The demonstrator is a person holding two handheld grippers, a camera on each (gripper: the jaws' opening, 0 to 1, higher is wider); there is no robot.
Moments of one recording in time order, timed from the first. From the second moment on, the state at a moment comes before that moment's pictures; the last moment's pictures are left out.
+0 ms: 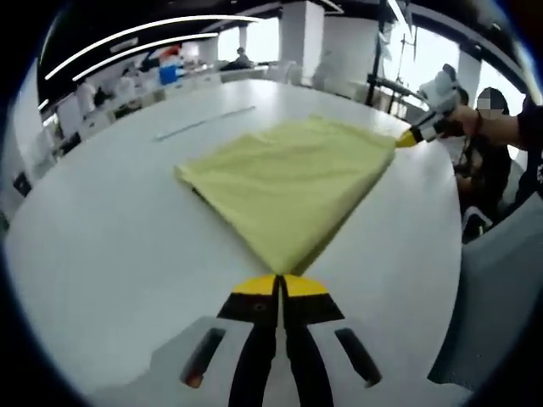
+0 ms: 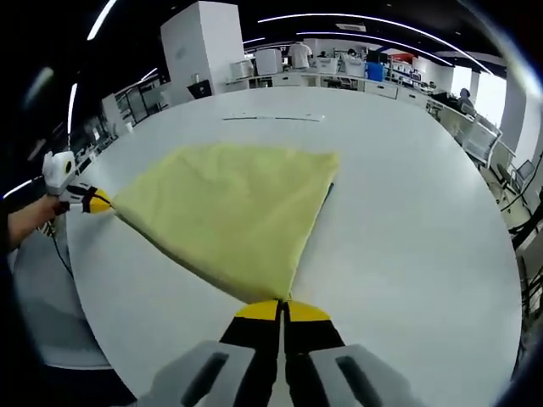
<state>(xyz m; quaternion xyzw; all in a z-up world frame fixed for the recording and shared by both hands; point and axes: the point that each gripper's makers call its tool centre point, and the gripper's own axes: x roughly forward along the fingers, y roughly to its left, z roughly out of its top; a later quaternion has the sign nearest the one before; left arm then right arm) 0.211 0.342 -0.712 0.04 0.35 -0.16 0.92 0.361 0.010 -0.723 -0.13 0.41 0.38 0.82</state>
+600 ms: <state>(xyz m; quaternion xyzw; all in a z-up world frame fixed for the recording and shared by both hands) 0.212 0.344 -0.706 -0.10 0.34 -0.08 0.93 0.364 0.005 -0.719 -0.08 0.42 0.34 0.84</state>
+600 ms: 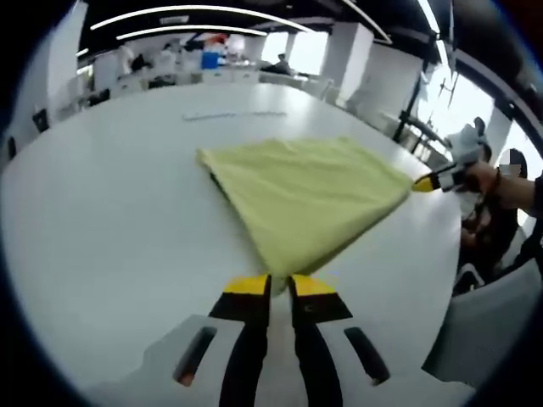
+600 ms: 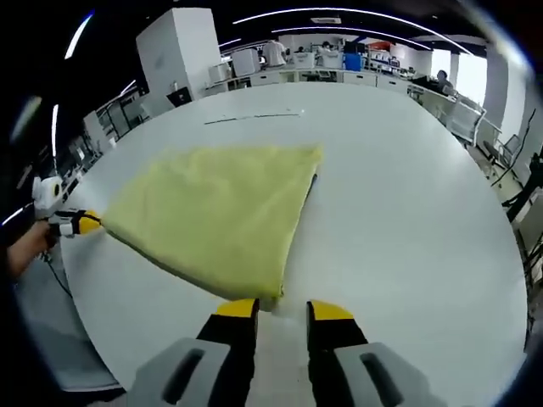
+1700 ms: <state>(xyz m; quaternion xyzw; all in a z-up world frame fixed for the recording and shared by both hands) 0.183 0.307 -0.608 -0.09 0.27 -0.07 0.96 0.298 0.057 -0.599 -0.09 0.29 0.48 0.83</state>
